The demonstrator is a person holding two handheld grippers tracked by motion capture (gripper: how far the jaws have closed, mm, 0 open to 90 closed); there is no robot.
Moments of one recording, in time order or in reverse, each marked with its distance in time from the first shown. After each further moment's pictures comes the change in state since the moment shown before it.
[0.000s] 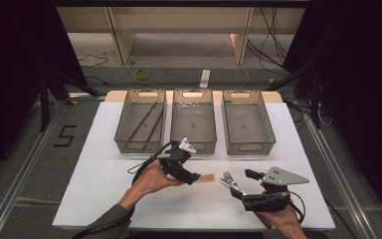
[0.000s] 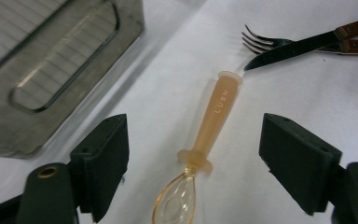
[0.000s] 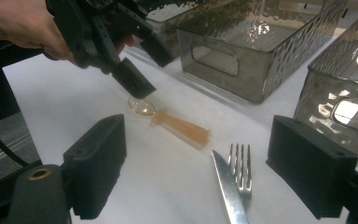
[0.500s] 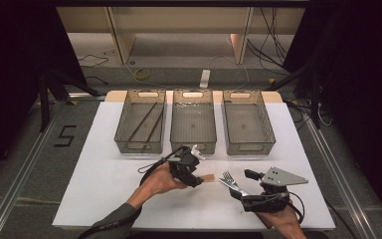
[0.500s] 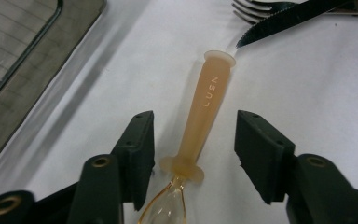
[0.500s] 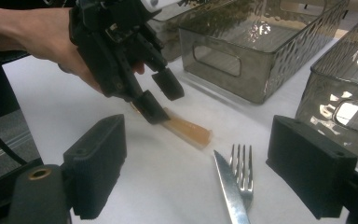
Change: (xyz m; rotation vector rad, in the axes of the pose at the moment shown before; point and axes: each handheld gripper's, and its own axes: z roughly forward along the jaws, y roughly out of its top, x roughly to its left) left arm -0.005 0.003 0.030 0.113 -0.032 0.087; right arm 0.002 0.001 0.001 0.002 0.000 -0.011
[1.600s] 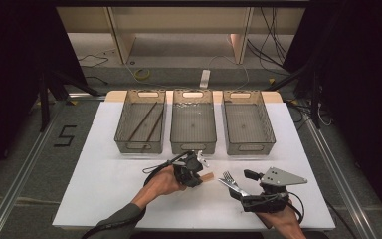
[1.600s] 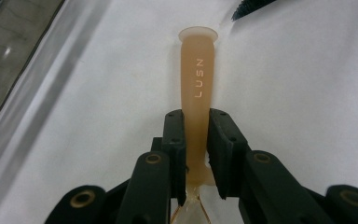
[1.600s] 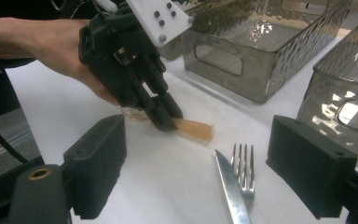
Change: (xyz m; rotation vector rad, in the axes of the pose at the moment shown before) left arm -0.006 -0.002 0.015 0.053 0.005 0.072; right arm 0.001 0.000 0.001 0.005 0.001 -0.004
